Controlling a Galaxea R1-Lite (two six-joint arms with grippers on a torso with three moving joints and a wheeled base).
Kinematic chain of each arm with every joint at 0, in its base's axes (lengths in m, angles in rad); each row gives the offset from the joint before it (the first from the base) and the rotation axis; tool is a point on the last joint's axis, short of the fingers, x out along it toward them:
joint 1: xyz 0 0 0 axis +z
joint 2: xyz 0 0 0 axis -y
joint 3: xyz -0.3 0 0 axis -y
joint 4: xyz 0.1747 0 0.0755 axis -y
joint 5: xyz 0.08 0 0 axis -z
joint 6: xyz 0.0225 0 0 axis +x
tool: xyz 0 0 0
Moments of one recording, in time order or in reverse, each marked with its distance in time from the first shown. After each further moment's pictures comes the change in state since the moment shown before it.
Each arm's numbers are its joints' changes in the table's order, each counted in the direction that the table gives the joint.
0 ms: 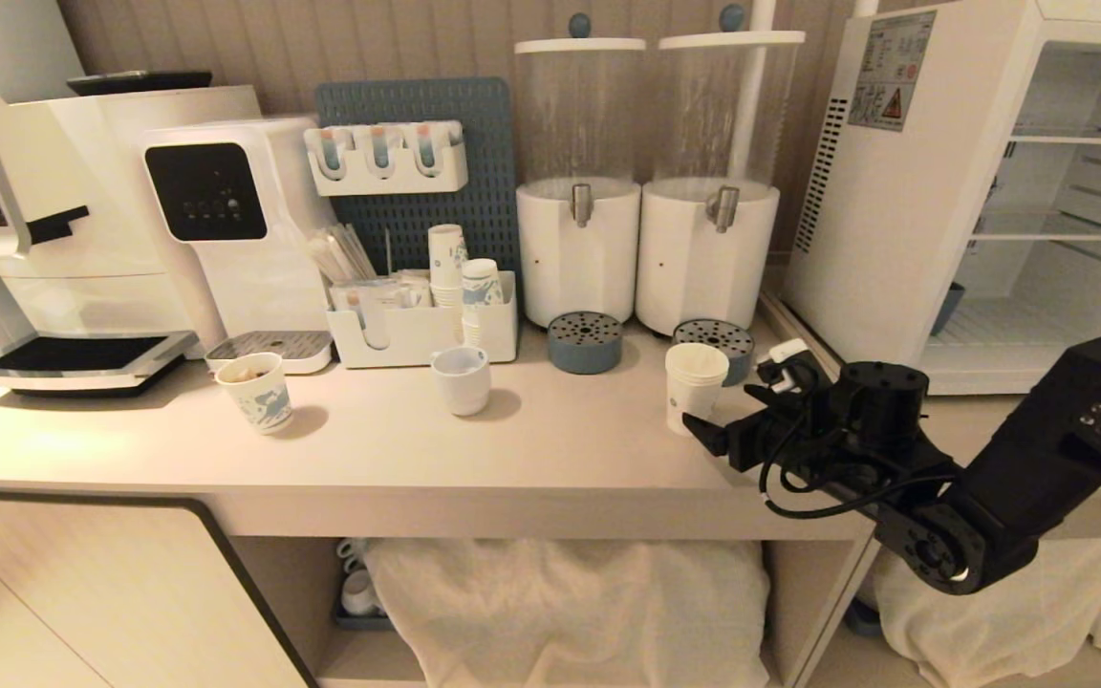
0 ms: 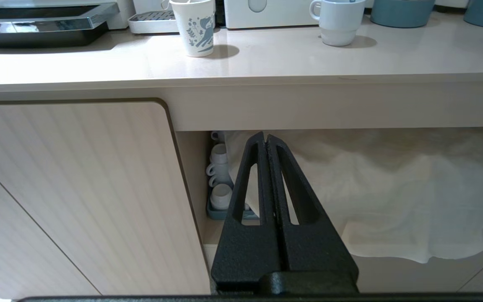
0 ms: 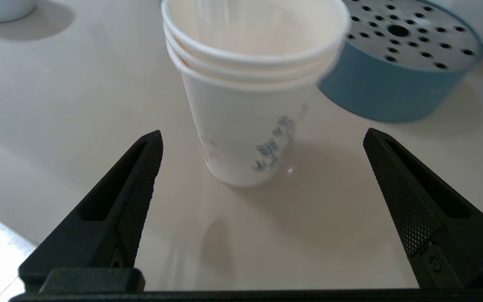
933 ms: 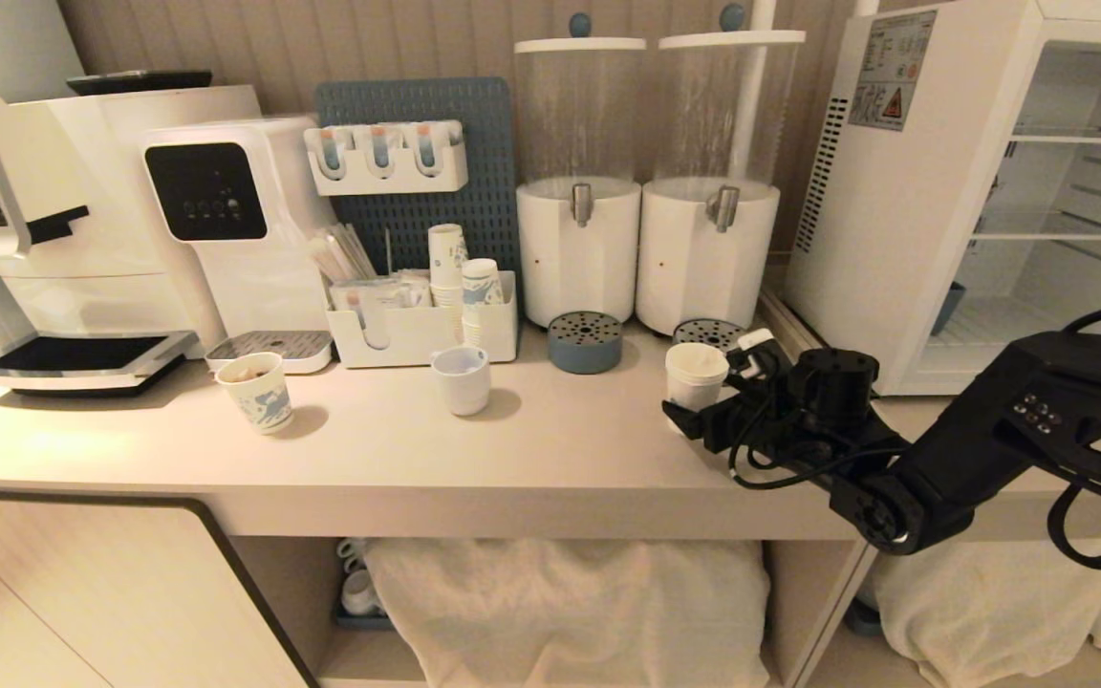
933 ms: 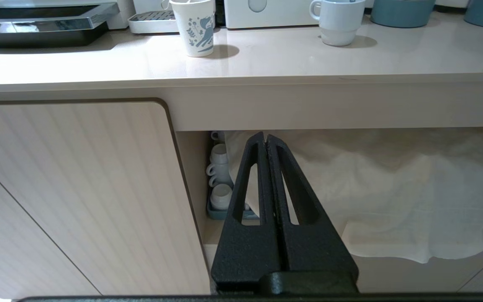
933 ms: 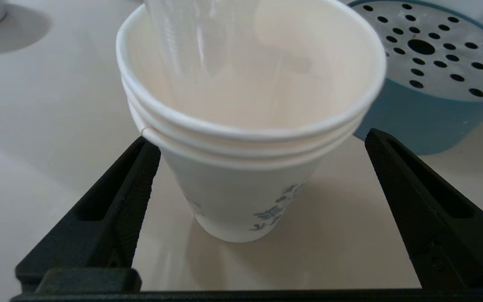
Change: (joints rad) left arm 0.000 0.000 0.000 0.000 0.000 0.000; right arm 0.005 -0.099 0.193 -0.095 0.008 -0.001
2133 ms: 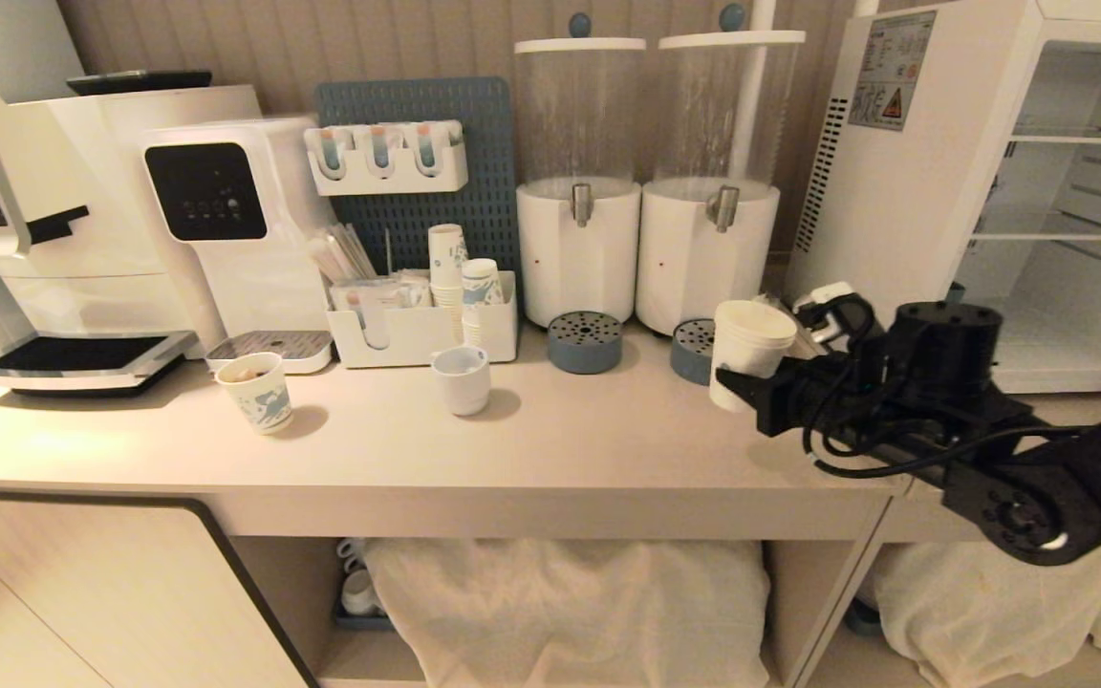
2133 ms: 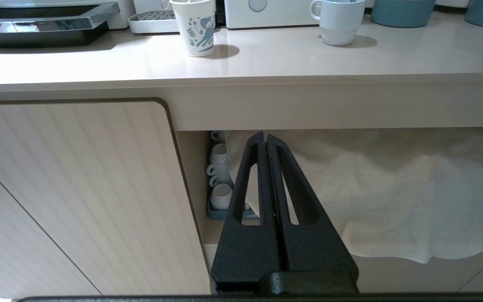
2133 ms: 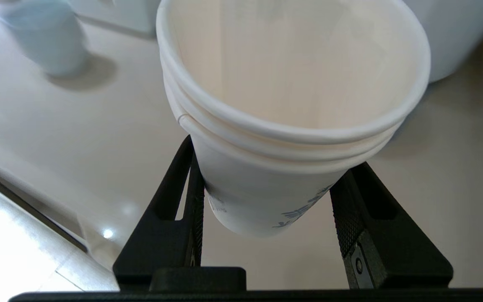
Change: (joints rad) left arm 0.000 0.000 0.000 0.000 0.000 0.000; right arm 0.001 0.378 -0.192 -0.171 -0.008 0.043
